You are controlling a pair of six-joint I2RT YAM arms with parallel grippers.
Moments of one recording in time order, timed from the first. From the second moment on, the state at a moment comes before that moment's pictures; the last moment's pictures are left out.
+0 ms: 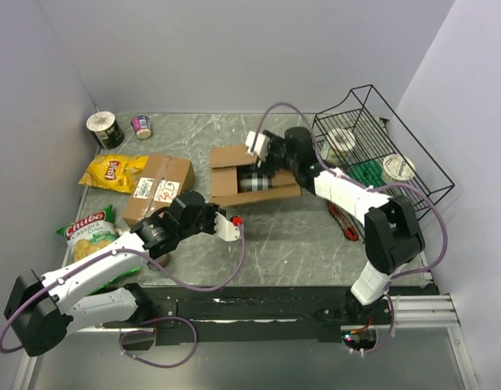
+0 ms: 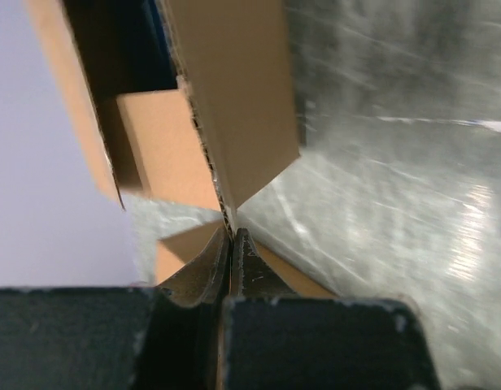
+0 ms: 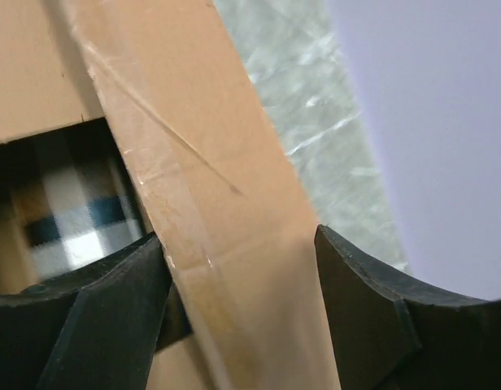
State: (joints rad) left arm -0.79 1.05 0.74 -0.30 -0.05 1.06; right arm 0.48 1.67 1.16 0.09 -0.32 -0.81
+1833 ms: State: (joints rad) left arm -0.62 0.97 1.08 -0.37 0.12 0.43; right arm 0.50 1.40 1.06 -0.40 -0.69 -0.52
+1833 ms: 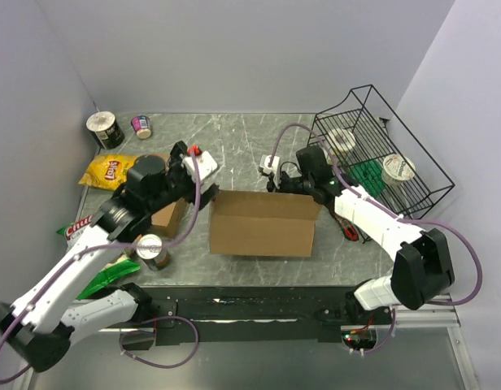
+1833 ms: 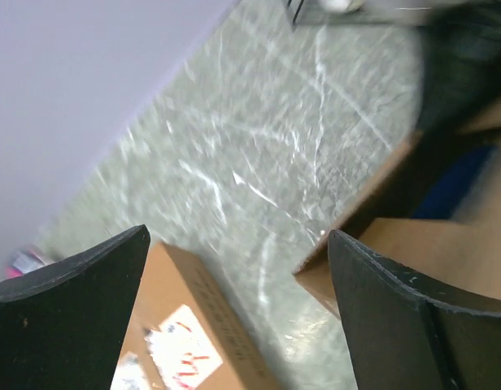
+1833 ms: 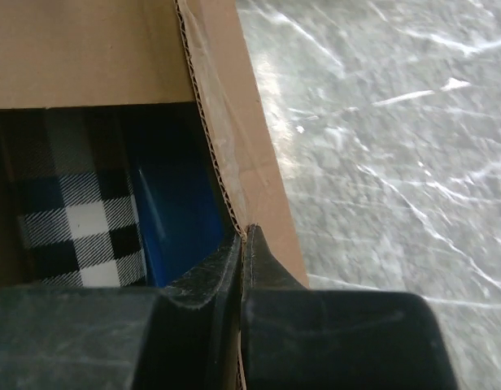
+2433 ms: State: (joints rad) left arm -0.44 1.25 1.03 -0.31 0.27 0.00; right arm 0.62 1.36 0.75 0.30 -0.35 -0.60
